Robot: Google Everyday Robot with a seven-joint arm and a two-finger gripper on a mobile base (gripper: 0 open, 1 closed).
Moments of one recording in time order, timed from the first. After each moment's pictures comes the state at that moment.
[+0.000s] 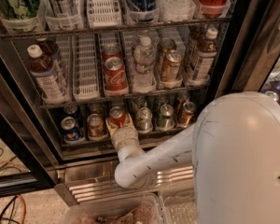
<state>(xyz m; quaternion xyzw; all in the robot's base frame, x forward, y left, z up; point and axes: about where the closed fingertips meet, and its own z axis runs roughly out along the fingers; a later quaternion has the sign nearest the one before) 0.658 0.084 0.622 -0.15 0.72 0.06 0.67</state>
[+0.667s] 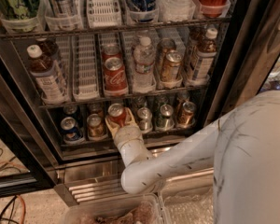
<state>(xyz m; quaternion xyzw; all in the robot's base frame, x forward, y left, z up) 0.631 0.080 0.673 -0.19 0.68 0.06 0.70</state>
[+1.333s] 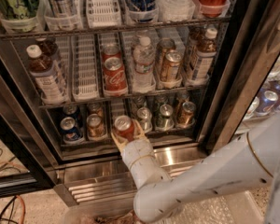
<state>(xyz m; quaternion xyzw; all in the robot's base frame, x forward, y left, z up) 0.561 0.049 0.689 -0.21 0.69 0.06 0.69</state>
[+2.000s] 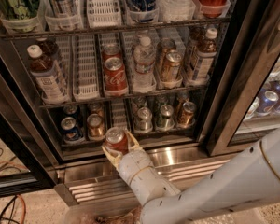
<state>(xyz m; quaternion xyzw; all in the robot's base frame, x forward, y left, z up) 0.508 0.070 0.695 -0.25 0.68 0.14 0.68</state>
